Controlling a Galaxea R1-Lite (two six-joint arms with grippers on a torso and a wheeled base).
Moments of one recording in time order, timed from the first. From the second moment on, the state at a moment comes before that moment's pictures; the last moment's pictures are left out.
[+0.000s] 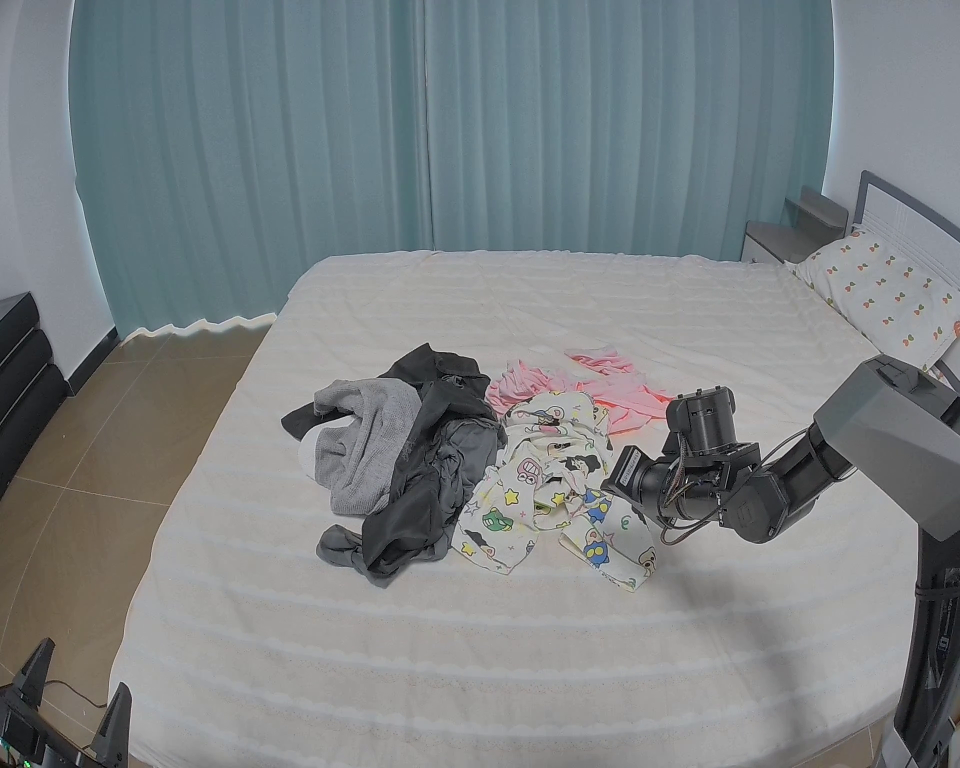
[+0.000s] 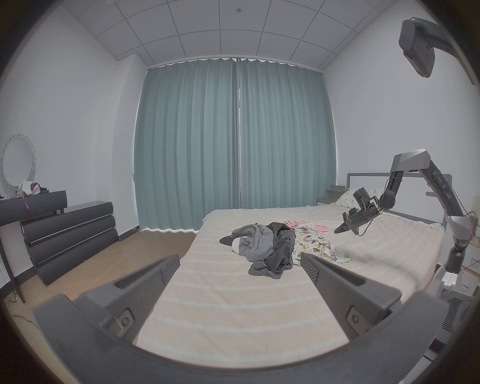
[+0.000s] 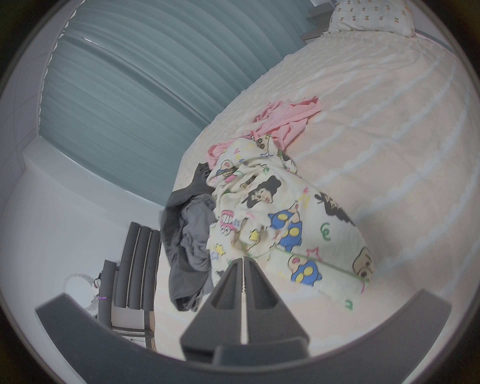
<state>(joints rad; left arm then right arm) 0.00 0.02 -0.02 0.01 -0.05 0.01 0.37 2.29 -1.11 -0.59 0.10 0.82</state>
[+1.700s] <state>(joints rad) 0.00 0.02 -0.02 0.01 -0.05 0.01 0.34 2.42 -0.92 -0.63 0.04 0.61</state>
